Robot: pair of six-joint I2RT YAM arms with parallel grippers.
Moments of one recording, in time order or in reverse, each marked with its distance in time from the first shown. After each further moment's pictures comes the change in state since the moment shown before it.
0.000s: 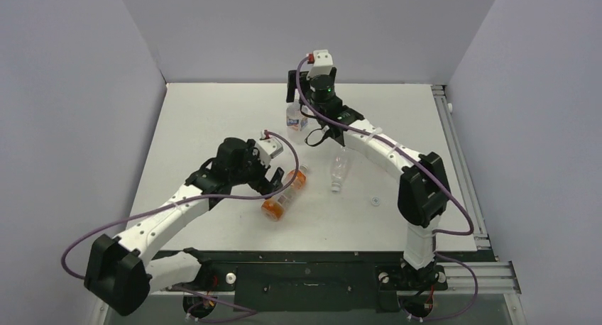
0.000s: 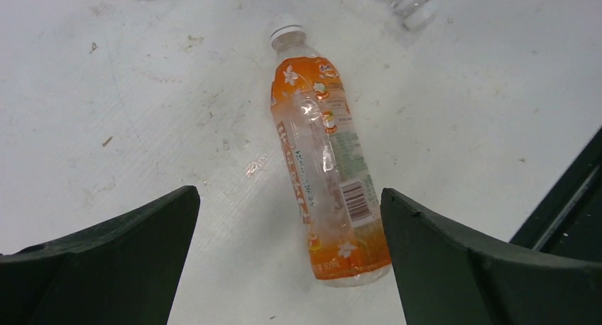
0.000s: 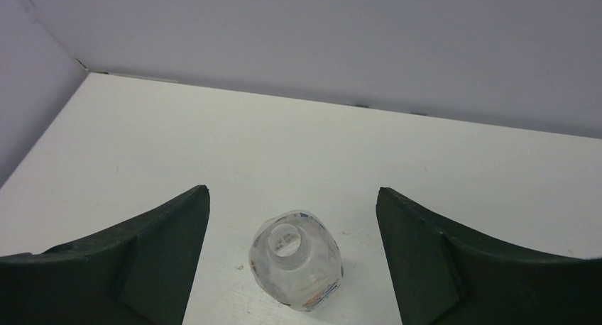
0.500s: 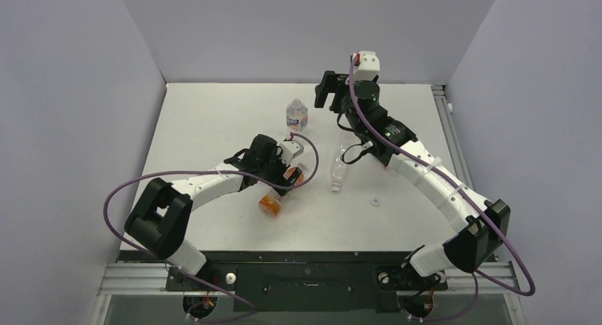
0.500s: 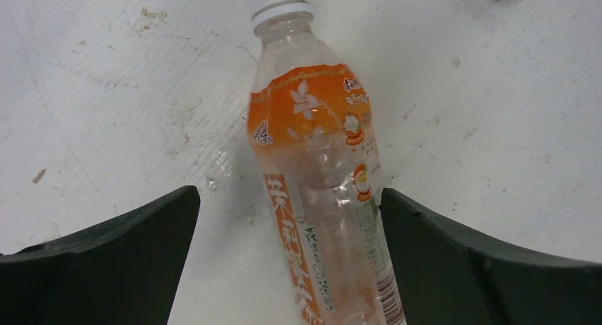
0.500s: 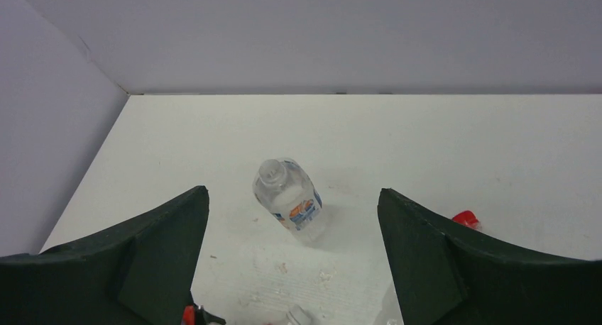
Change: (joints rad) left arm -0.058 0.462 0.093 0.145 -0.121 0.013; right arm -0.010 -0.457 -0.169 -0.245 0.021 0.116
